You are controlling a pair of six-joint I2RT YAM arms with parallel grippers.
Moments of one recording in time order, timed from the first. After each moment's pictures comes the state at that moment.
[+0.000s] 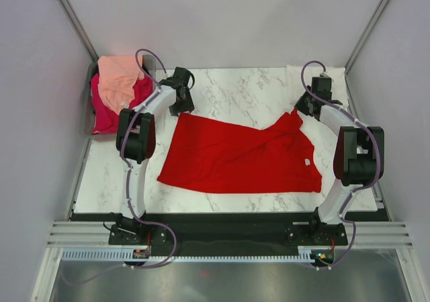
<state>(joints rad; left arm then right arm) -0.28 2.28 1.89 -0.70 -0.21 -0.52 -0.03 1.82 1.26 -0.15 0.02 0.57</state>
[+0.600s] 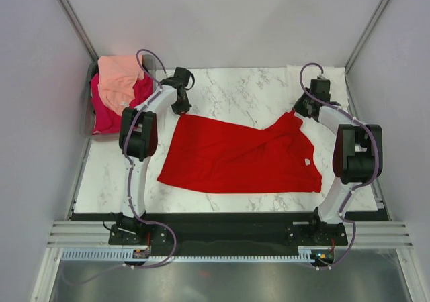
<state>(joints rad) -0.28 2.35 1.96 -0.72 -0.24 -0.53 -0.03 1.85 1.24 -0.12 -0.02 0.57</state>
